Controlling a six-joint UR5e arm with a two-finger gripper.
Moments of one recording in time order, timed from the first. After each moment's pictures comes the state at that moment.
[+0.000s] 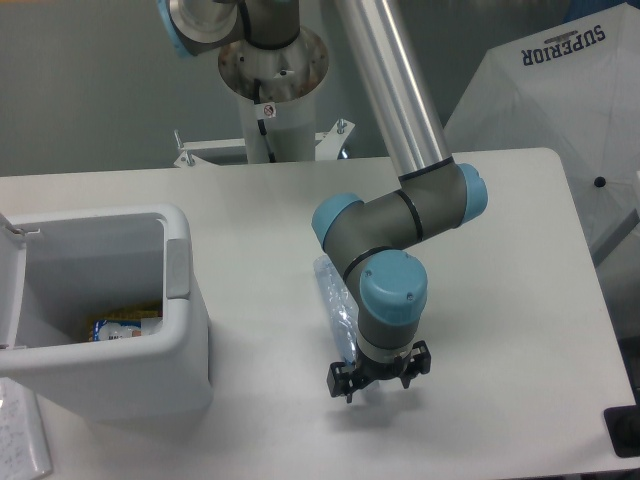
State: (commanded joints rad) arm 2.44 -2.25 -1.46 -0.87 1.51 0.18
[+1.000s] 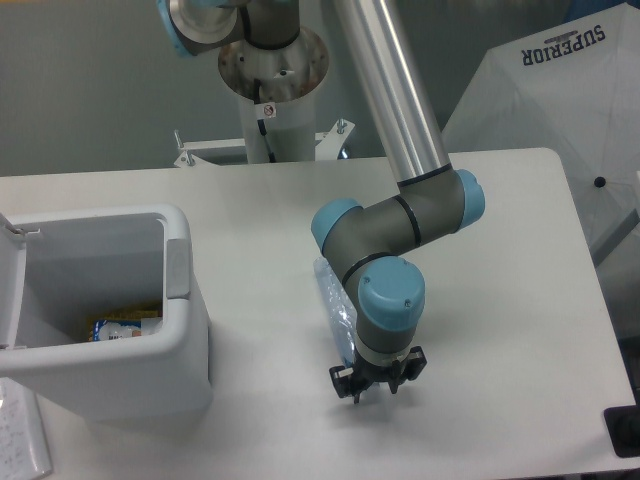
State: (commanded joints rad) arm 2.44 -2.25 -1.46 -0.86 1.52 0.19
